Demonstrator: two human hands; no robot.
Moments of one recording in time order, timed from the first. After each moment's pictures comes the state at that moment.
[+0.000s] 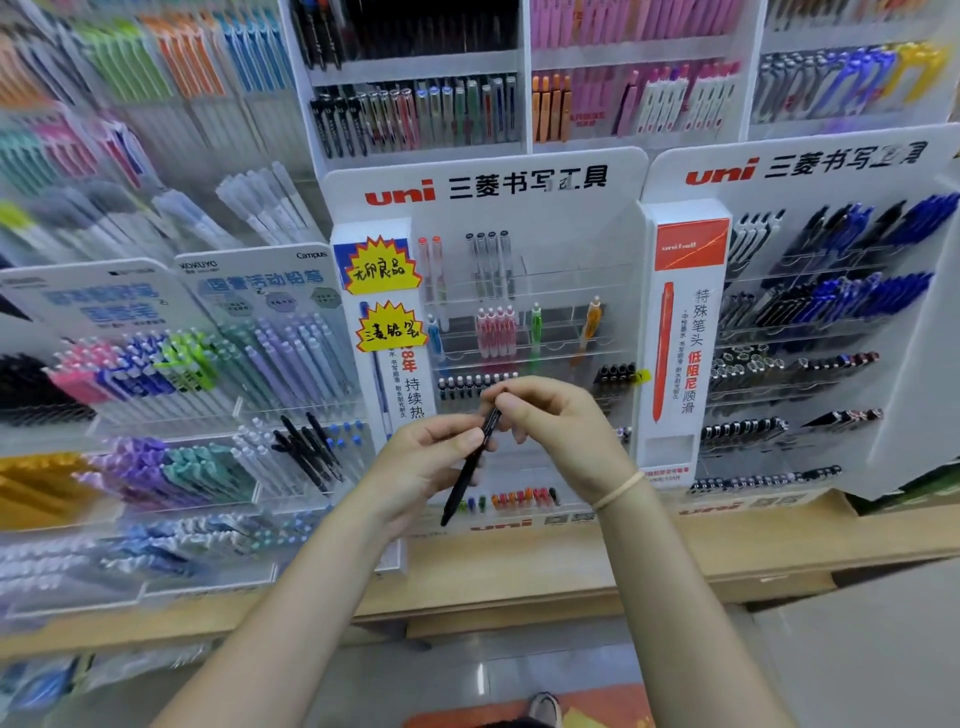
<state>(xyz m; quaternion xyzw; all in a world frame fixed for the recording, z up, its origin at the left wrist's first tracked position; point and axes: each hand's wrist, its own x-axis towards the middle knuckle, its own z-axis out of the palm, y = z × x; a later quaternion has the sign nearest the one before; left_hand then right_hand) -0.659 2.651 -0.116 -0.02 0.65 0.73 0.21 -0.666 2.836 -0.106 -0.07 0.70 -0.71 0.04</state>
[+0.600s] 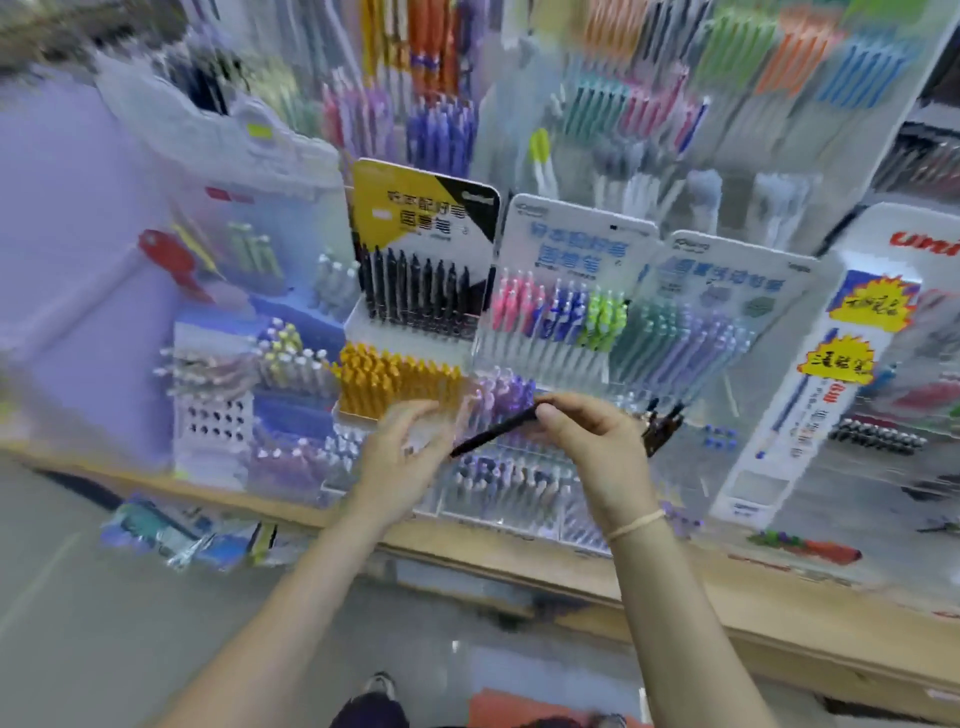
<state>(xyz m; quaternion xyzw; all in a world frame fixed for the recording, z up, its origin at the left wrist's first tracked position) -0.586 2.212 -0.175 -0.12 0.81 0.57 -0.07 -0.629 2.414 -0.126 -0.01 0.71 -0.71 0.05</state>
